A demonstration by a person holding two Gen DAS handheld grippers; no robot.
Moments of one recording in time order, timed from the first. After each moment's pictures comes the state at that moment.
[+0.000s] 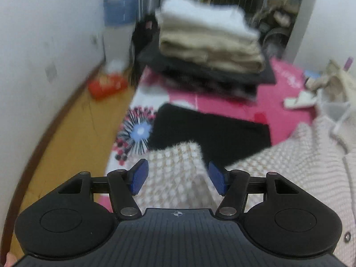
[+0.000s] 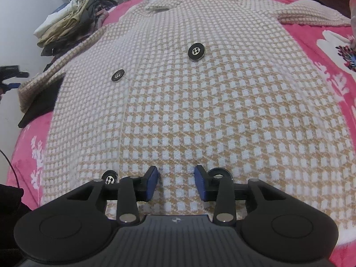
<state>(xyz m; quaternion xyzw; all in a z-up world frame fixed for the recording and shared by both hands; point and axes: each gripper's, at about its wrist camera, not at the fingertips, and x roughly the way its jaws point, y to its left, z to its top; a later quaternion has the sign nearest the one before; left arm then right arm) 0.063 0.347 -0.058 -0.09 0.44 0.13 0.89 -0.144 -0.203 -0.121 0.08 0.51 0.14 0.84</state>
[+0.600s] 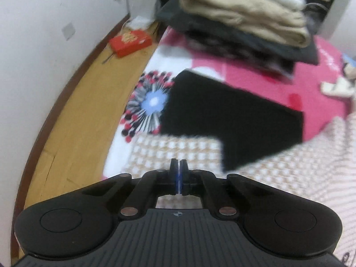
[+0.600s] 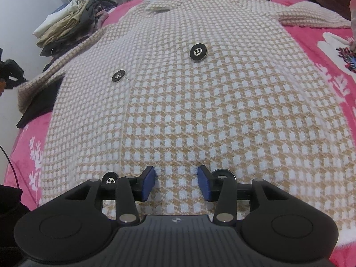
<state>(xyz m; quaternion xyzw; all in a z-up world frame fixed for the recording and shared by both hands) 0.087 0.350 -0.059 -0.12 0.50 0.17 0.84 -0.144 -0.199 -0.122 0.08 0.51 0.14 0.85</state>
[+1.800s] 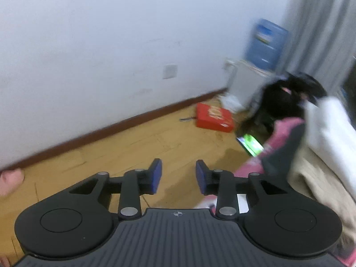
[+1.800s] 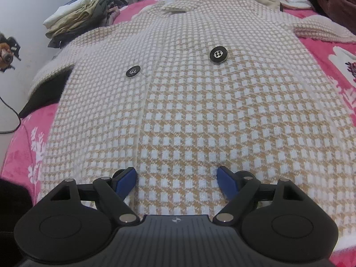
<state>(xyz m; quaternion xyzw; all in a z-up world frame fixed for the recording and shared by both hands) 0.107 0.479 -0.026 -0.29 0.28 0.48 0.78 -0.149 -0.175 -0.124 0.05 0.49 0.15 0.86</state>
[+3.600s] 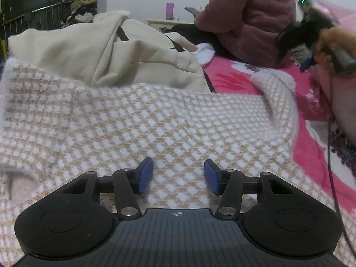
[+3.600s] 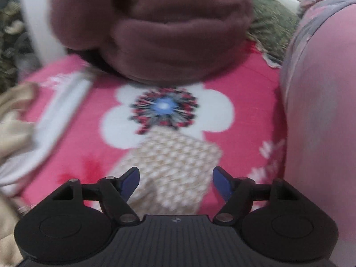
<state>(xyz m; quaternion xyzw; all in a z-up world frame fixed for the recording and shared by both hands) 0.186 -0.147 -0.143 0.06 0.33 -0.28 0.90 0.302 -0.543 -0.094 0.16 0.44 -0.33 0.82</state>
